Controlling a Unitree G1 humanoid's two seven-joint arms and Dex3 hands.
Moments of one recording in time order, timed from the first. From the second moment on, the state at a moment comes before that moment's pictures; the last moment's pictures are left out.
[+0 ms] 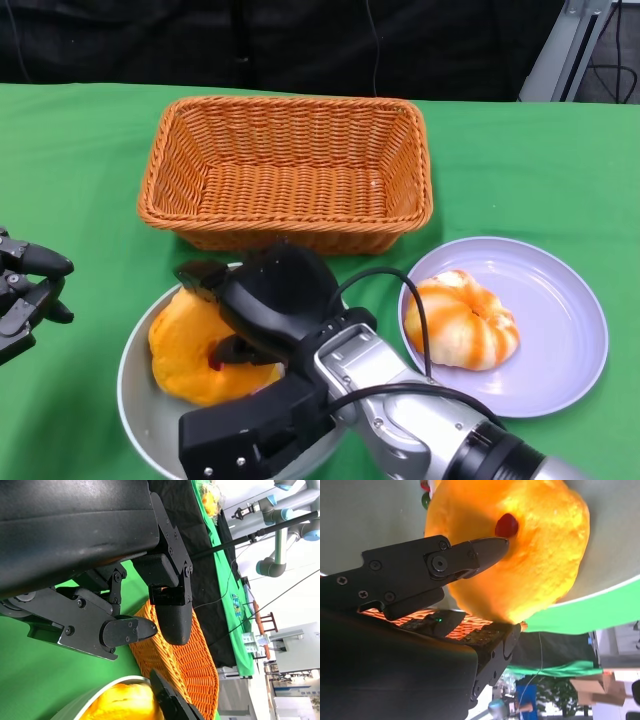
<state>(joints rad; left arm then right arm) -0.14 0.30 0.33 0.45 -0.28 -0.42 -0.41 -0.65 0.18 0.82 0.59 -1.01 0.15 -0.17</state>
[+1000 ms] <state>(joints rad) -0.14 0.30 0.33 0.46 -0.26 -0.43 -0.41 -0.72 0.21 0.86 0.79 -0.99 0.06 -0.38</state>
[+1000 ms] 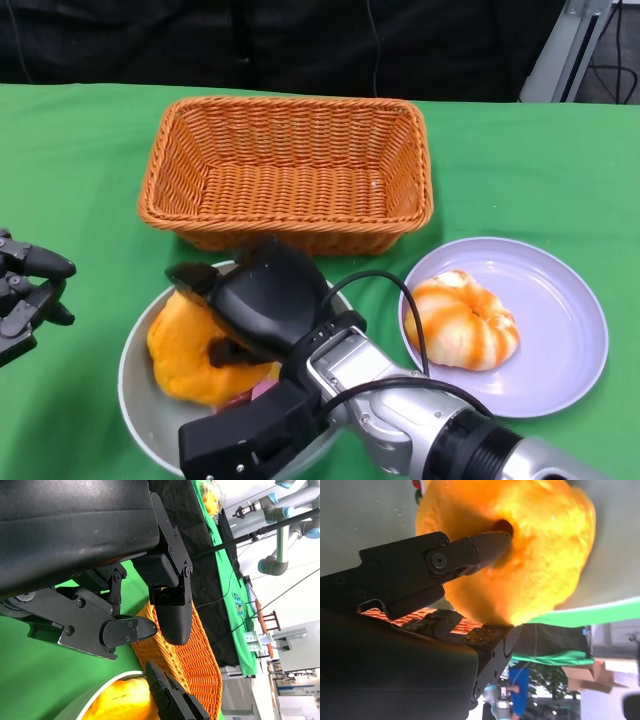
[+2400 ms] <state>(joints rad) -0.14 0.30 0.33 0.48 -0.26 -0.44 -0.41 -0.65 0.12 0.59 0.57 -0.69 -0.13 -0.23</state>
